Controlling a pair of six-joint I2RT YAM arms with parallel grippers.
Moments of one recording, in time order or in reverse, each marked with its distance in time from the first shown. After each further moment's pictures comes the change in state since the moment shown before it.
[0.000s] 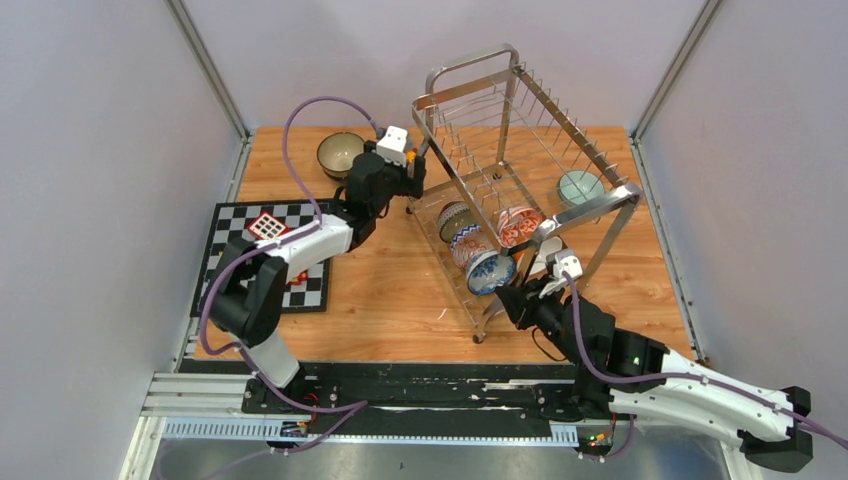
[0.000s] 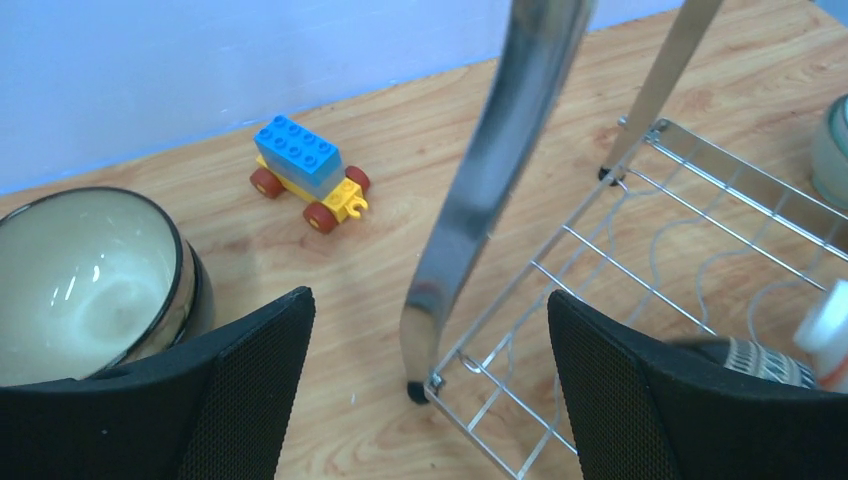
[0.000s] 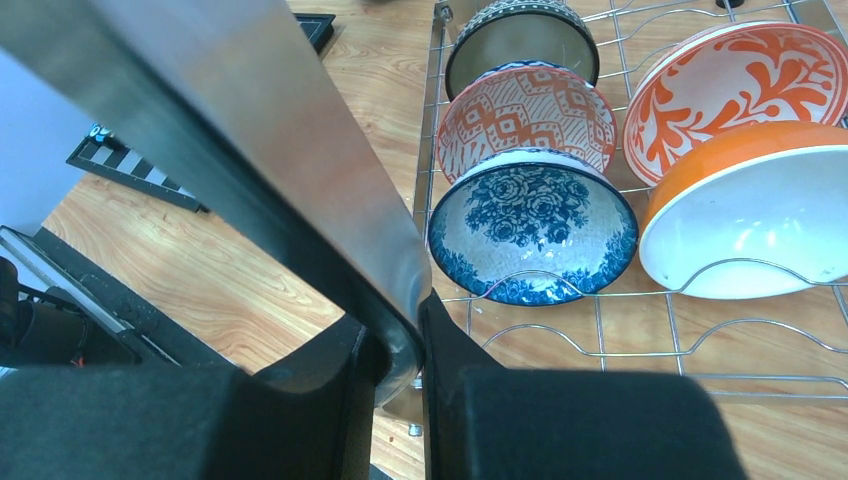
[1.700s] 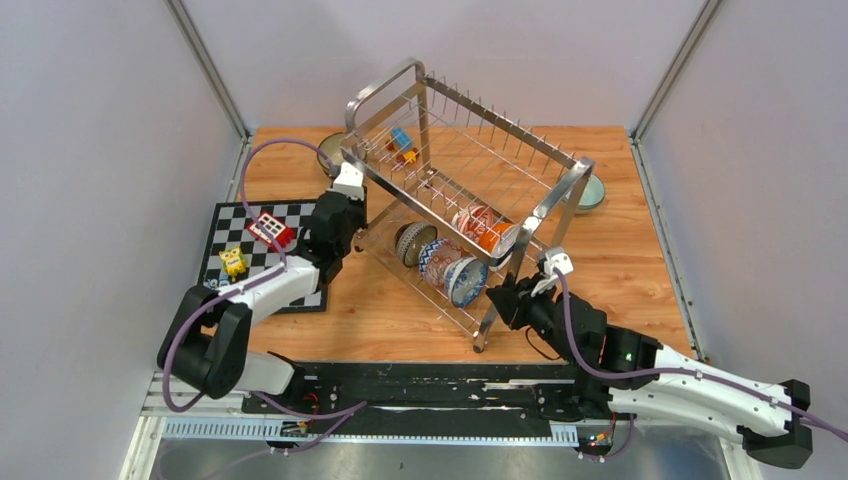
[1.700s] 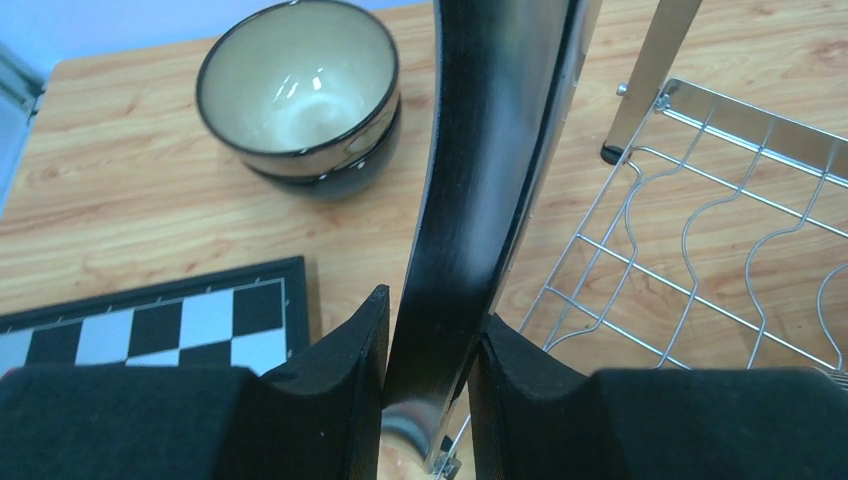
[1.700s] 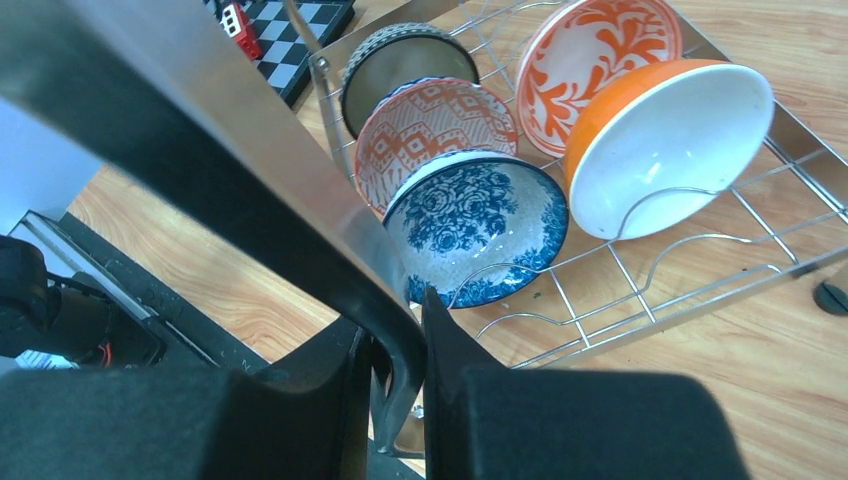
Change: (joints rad) left arm 0.076 -0.242 -0.346 0.042 -0.164 0.026; right arm -0.002 0.066 0.023 0.018 -0.037 0.025
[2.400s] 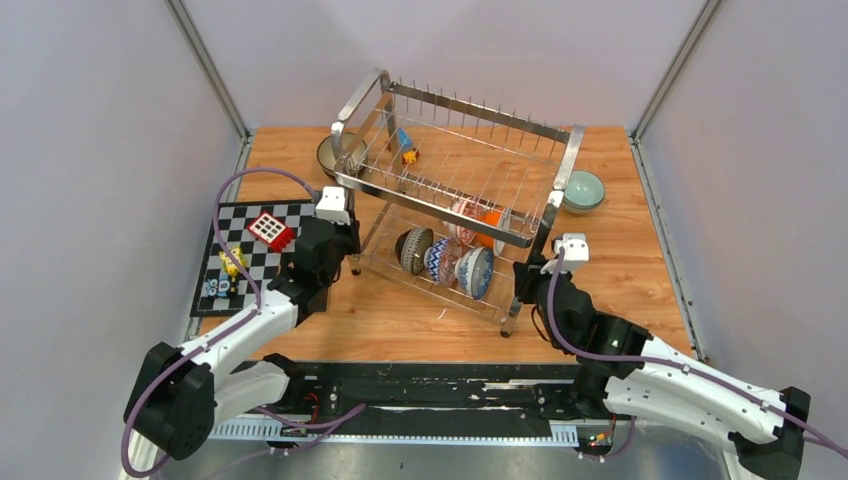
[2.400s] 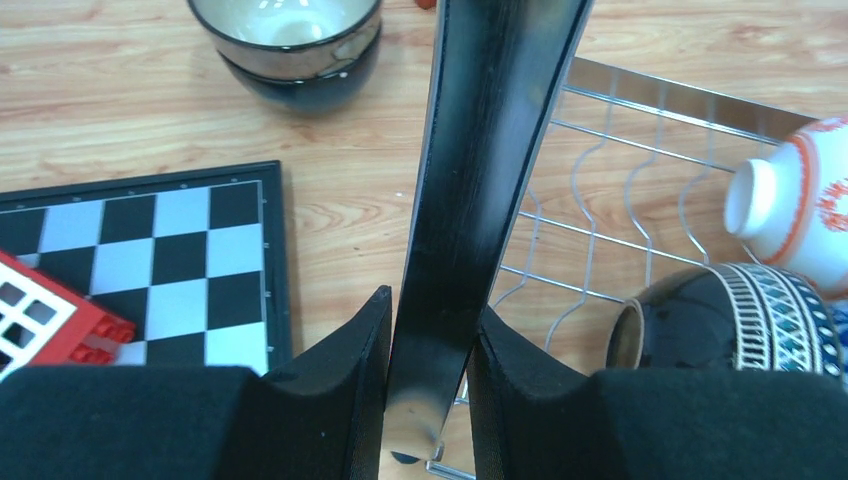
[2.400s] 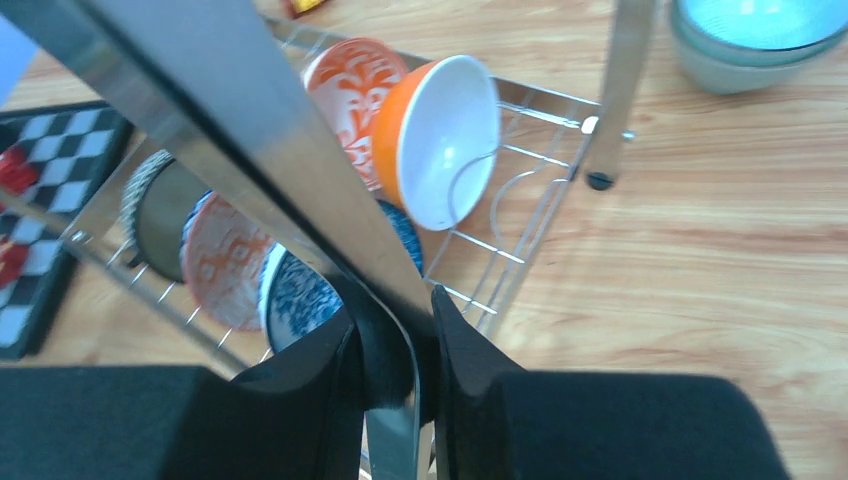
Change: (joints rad) left arm -0.032 -0.334 -0.181 -0.194 -0.013 -0.146; right arm -0.114 0.138 0.063 -0.047 0.259 0.068
